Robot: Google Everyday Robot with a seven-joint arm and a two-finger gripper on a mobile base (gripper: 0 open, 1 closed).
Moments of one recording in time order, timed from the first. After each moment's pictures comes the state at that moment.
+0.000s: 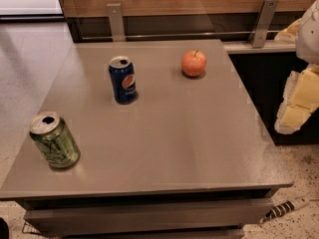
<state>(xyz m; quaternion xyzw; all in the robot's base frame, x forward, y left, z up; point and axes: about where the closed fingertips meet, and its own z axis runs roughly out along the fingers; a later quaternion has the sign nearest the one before) 0.438 -0.215 0.984 -0.60 0.78 -0.04 0.17</state>
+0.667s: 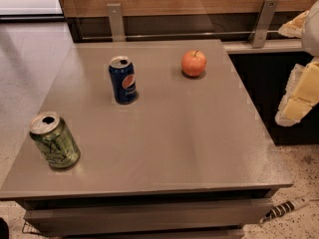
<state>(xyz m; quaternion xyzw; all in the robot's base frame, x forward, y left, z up) 0.449 -0.218 0.992 -0.60 0.77 -0.04 0.20</state>
